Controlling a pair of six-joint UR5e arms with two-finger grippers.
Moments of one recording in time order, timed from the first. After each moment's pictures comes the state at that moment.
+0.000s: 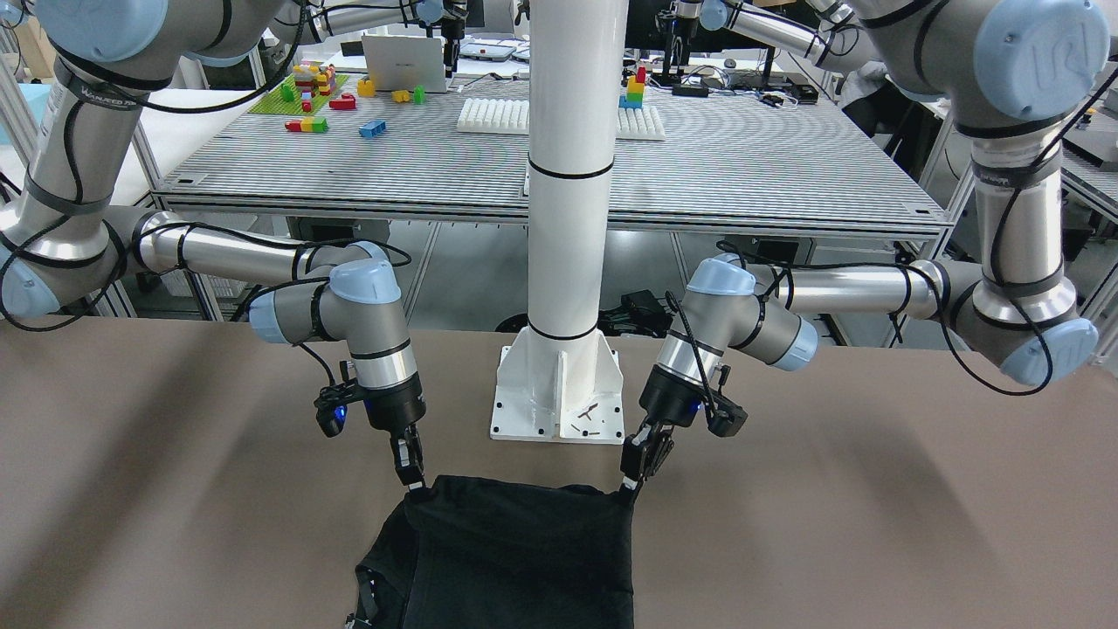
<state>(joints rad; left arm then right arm) -0.24 -1.89 -2.09 -2.00 -1.20 -2.28 0.33 -1.40 2.16 -1.30 1.48 2.67</state>
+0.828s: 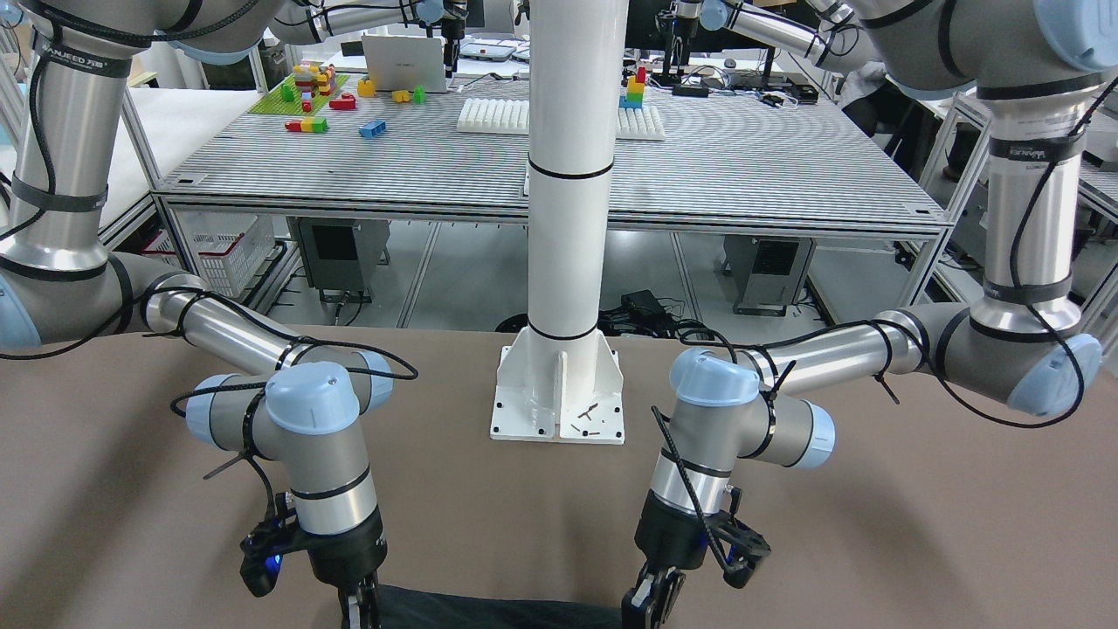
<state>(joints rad) -0.58 -2.17 -1.72 -2.00 -1.45 -2.18 0.72 -1.08 1.77 -1.29 1.77 2.44</state>
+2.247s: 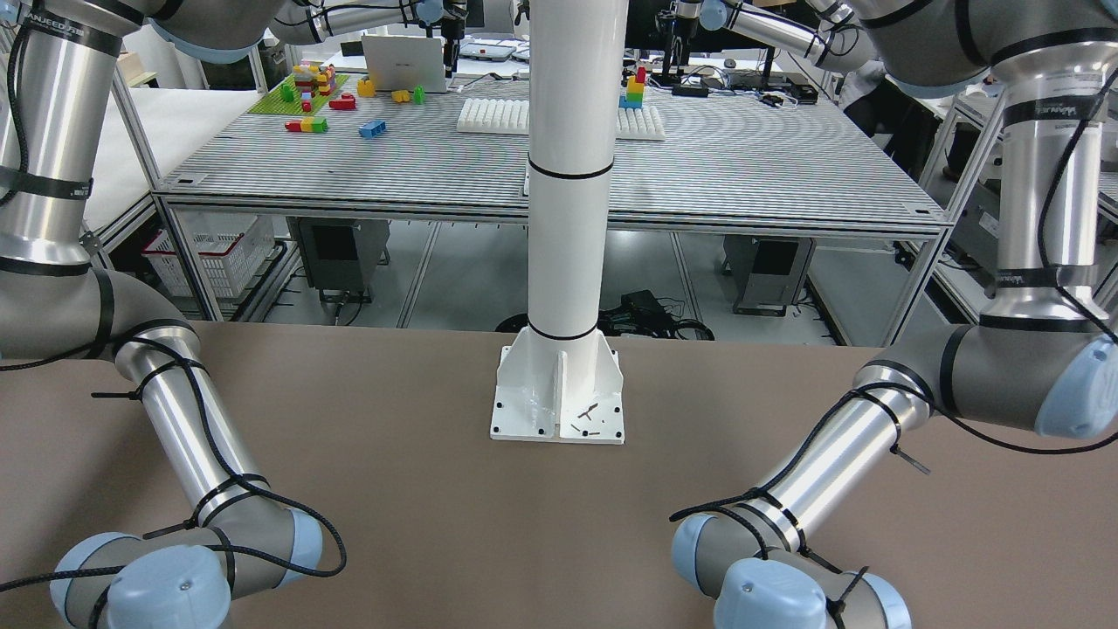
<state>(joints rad) -0.84 -2.47 -1.12 -2.18 -1.66 -1.77 0.93 -0.90 1.24 -0.96 1.84 1.83</state>
